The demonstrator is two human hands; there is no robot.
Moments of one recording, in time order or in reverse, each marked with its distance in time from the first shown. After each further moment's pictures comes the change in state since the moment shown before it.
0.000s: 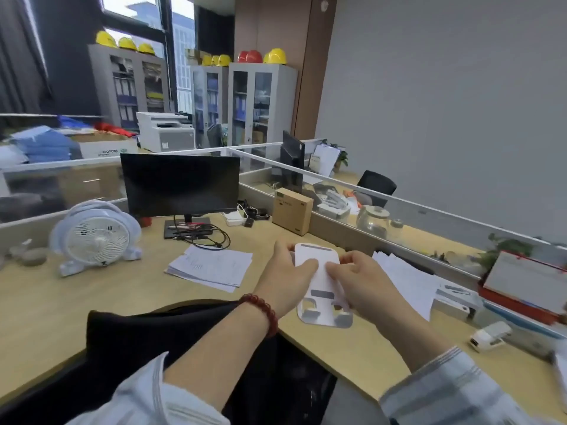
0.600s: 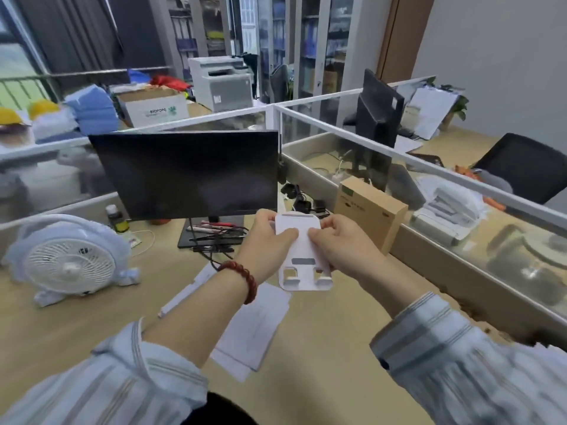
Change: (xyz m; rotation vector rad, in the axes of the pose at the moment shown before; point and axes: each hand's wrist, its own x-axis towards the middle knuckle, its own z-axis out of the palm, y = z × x) left_hand 0.470 -0.077 -0.076 0.191 0.301 -0.210; right_hand 0.510 -0.023 0.141 0.055 -0.407 -0.107
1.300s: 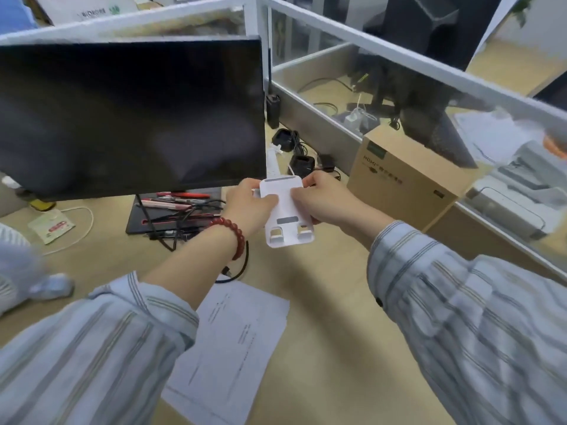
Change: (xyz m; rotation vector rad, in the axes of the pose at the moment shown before) left_hand 0.260 -0.104 0.041 0.095 -0.041 -0.196; right_hand 0.270 0.082 0.046 -0.120 -0.158 0.153
